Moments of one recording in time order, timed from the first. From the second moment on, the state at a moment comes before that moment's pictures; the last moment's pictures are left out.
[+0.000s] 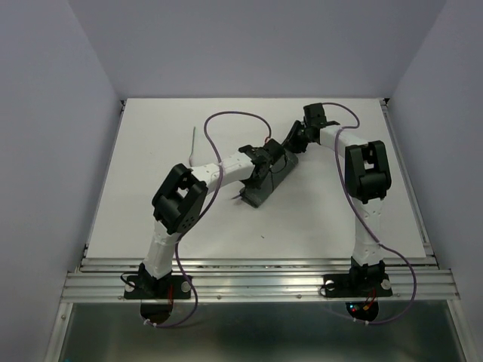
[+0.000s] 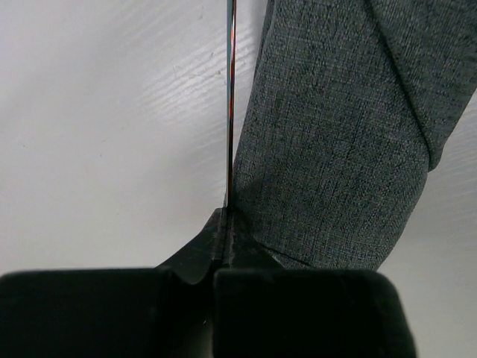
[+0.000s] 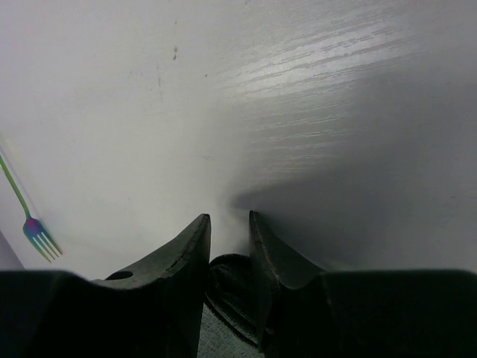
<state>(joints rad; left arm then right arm) -0.82 2.07 1.62 -0.77 -0.33 -0.21 0.21 2.26 1.71 -0.36 -0.28 0.72</state>
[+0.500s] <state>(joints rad) -0.88 2.02 1.60 -0.82 -0.42 -0.23 0.21 2.24 1.68 -0.36 -0.28 0.72</state>
